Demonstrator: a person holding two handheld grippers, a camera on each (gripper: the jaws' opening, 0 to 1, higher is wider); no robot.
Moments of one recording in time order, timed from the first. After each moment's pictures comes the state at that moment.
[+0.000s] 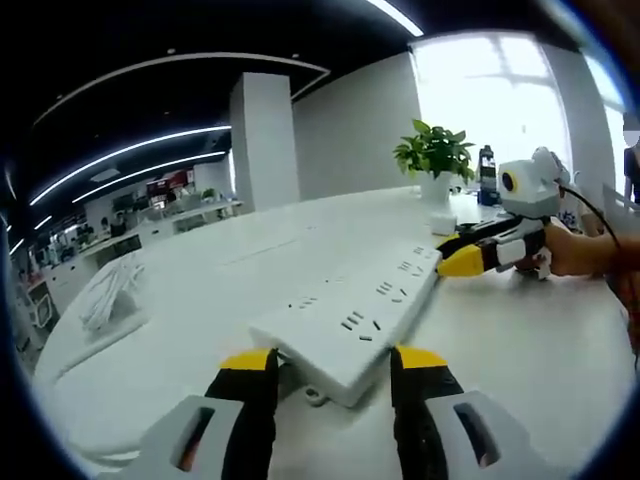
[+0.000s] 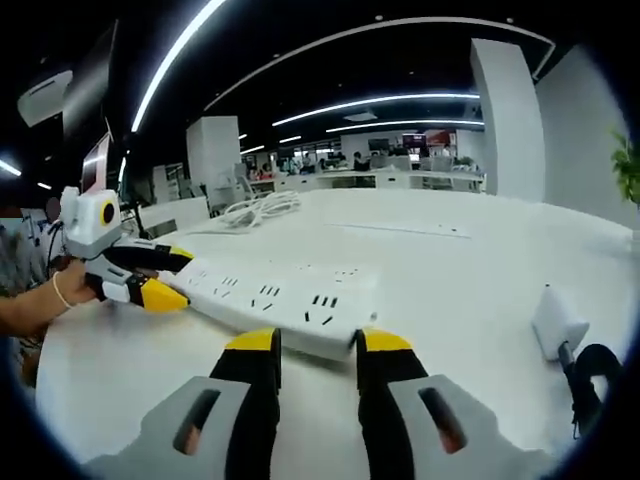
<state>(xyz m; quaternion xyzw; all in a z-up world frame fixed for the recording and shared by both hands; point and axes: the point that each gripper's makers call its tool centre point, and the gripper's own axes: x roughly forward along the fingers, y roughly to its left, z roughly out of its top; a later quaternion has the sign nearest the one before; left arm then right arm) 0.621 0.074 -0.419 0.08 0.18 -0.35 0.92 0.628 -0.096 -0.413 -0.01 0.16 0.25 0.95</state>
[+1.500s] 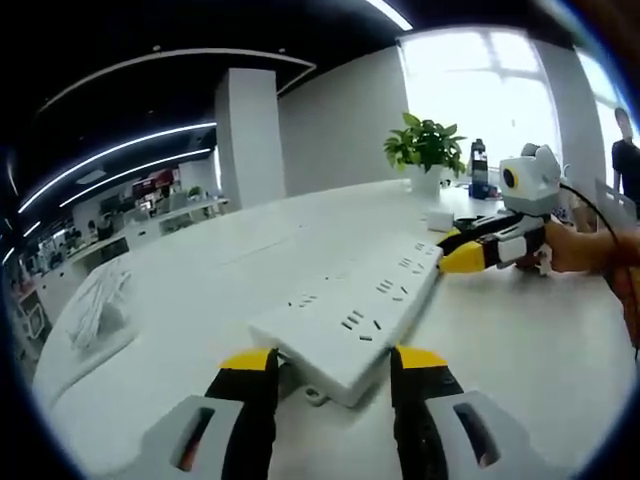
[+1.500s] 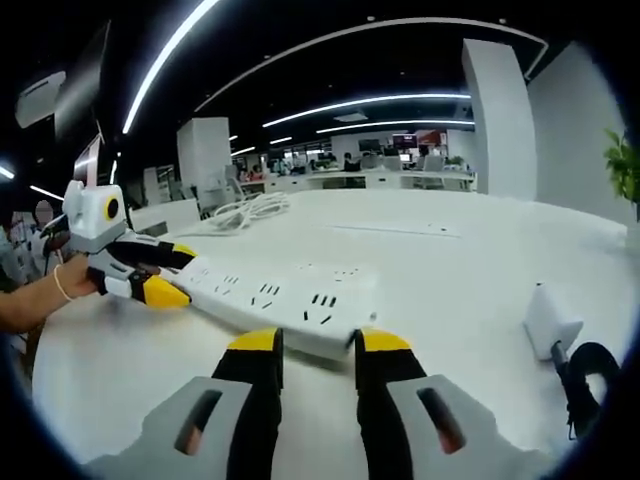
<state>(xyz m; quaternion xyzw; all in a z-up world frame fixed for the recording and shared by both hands) 0.639 0.066 -0.420 0.10 0.19 -0.38 0.90 0.633 -0.104 -0.413 -0.01 0.16 0.23 0.96</state>
